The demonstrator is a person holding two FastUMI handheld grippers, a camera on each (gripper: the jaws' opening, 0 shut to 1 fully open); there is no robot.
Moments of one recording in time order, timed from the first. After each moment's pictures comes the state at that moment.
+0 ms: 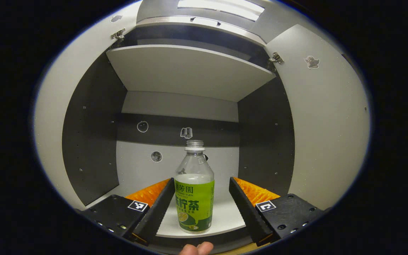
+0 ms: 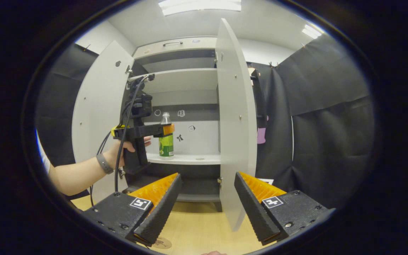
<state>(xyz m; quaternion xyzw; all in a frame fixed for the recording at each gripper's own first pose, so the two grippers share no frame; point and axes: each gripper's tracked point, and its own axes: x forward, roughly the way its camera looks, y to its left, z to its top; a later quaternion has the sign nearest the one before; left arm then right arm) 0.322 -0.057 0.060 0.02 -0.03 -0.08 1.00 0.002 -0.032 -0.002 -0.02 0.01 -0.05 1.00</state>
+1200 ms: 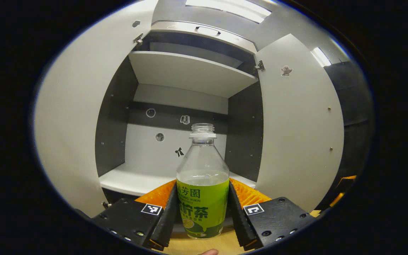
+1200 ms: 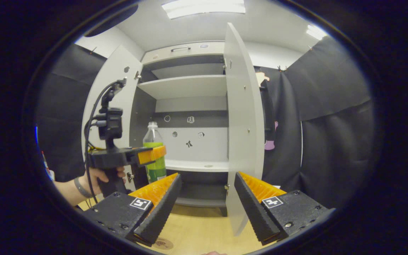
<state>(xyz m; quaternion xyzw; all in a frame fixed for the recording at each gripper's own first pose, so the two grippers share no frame) 0.167 -0.052 0.009 -0.03 0.01 -0.10 0.99 0.003 -0.021 0.022 -0.02 -0.01 0.00 1.00</state>
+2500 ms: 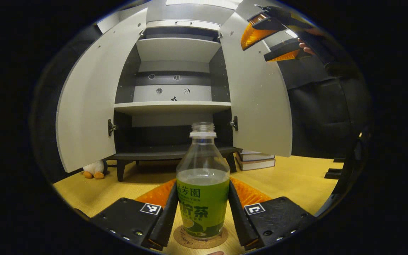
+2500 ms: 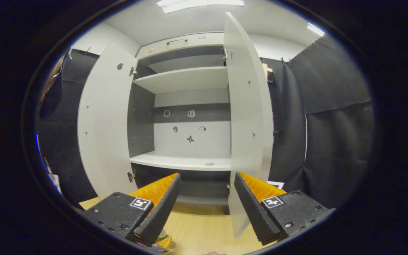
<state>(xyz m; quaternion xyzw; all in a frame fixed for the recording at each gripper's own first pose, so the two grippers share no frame) 0.013 -0.091 -0.236 0.07 0.05 -0.11 0.99 0.025 -0.022 0.028 -0.02 0.04 0.01 1.00</state>
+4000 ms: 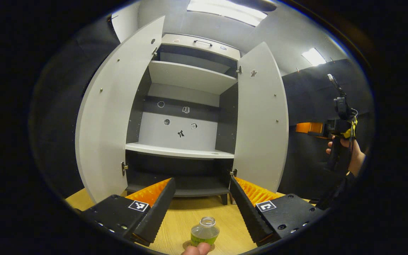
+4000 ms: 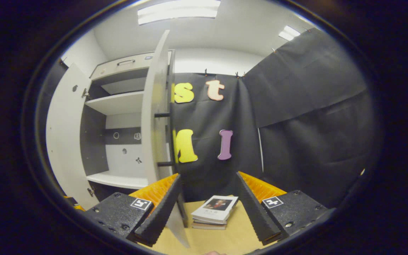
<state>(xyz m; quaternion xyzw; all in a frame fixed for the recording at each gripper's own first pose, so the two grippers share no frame) 0.006 -0.062 -0.049 -0.01 0.02 -0.10 1.00 0.005 -0.196 0.110 0.00 -0.06 -0.17 0.98</state>
